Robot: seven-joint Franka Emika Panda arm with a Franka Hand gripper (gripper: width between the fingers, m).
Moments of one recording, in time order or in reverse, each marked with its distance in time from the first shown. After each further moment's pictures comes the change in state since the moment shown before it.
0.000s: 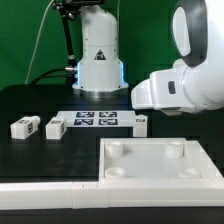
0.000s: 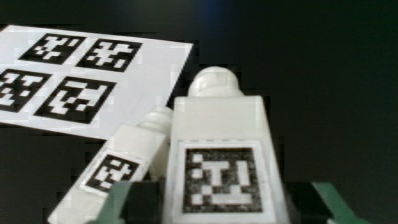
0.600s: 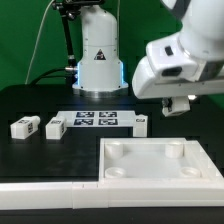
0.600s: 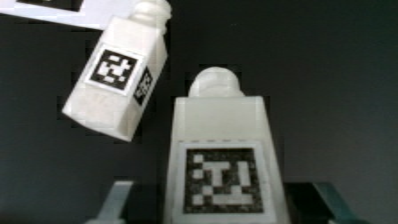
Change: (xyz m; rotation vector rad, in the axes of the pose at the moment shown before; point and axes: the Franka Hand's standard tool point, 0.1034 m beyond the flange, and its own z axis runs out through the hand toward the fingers) arm -0.005 0.004 -0.038 0.017 0.488 -0.004
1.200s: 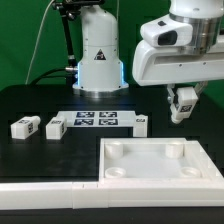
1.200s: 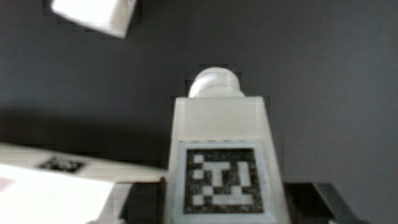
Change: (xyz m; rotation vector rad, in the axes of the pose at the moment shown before) arm 0.006 0.003 -0.022 0.011 0.399 -0.035
